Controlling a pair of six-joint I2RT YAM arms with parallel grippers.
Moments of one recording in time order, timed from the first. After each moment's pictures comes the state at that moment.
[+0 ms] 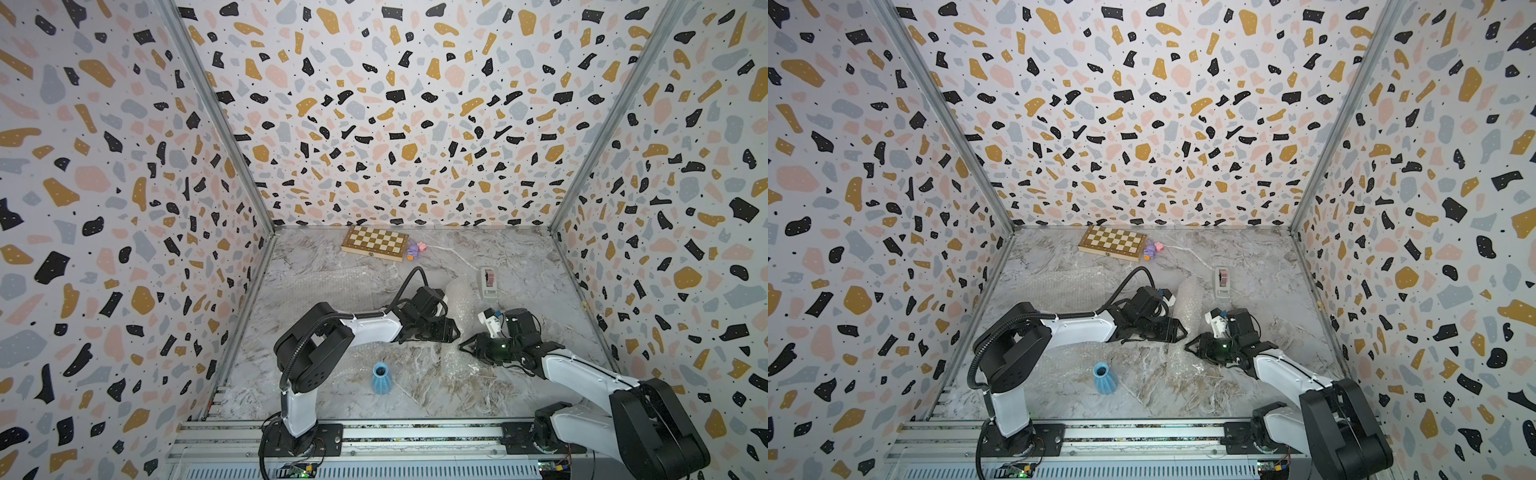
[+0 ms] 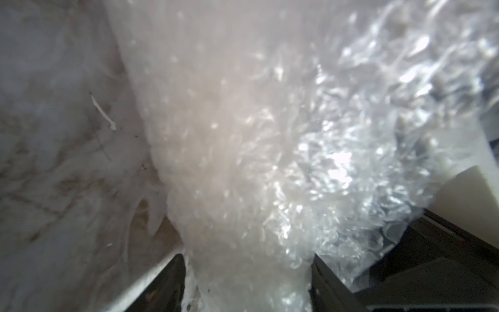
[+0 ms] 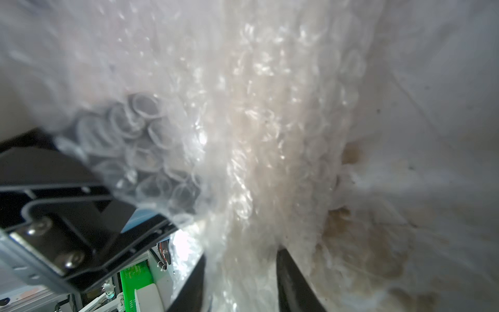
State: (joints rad) left arm -0.85 1.87 1.09 -0.05 0.36 -0.66; right arm 0.34 1.19 0.36 -0.05 -0.72 0.64
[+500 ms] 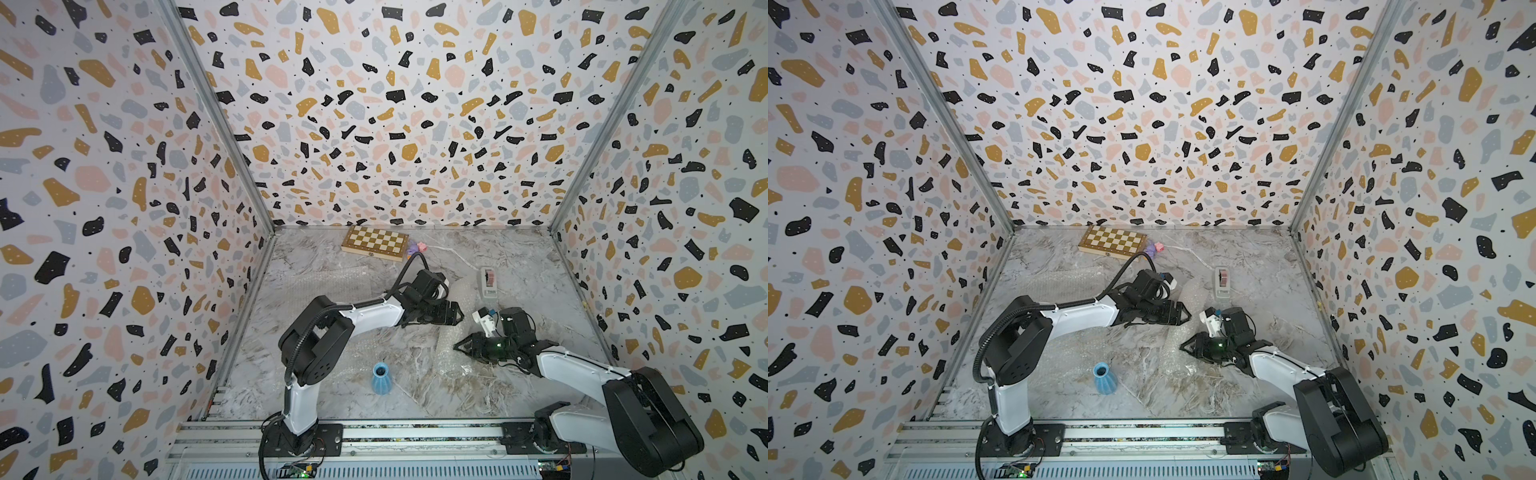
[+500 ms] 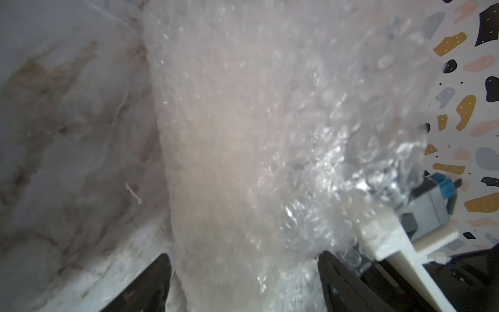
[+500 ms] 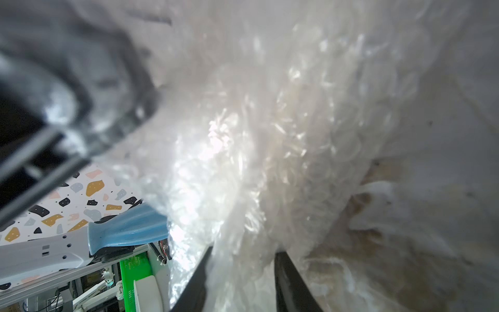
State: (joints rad) left arm -0.81 1.95 1.29 -0.14 0.39 -0.59; right arm 0.37 1.25 0.37 0.01 -0.72 0.64
